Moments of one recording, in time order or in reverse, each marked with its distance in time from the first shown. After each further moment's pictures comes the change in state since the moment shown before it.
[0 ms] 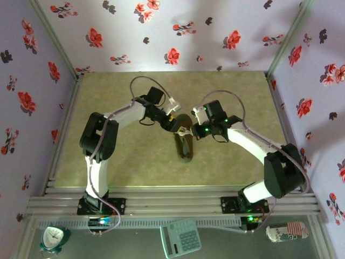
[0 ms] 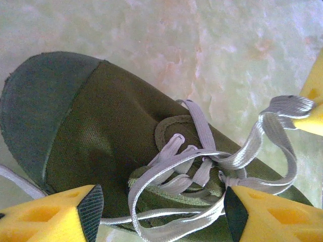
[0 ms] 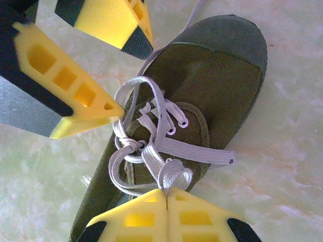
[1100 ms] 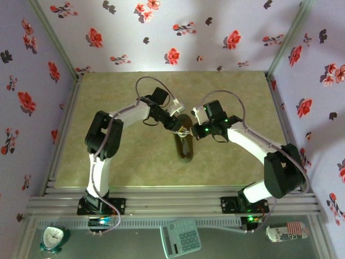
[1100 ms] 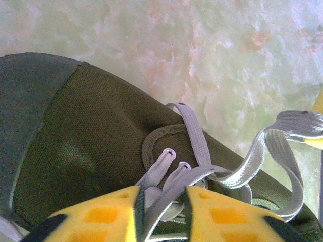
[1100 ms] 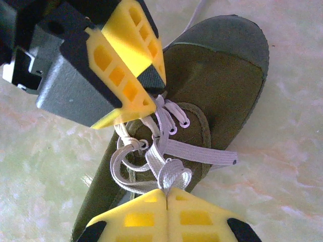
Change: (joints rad) left arm -0.027 0.061 0.069 -0.045 0.008 0.006; right arm 0.000 0.000 0.000 0.001 -0.004 0.001
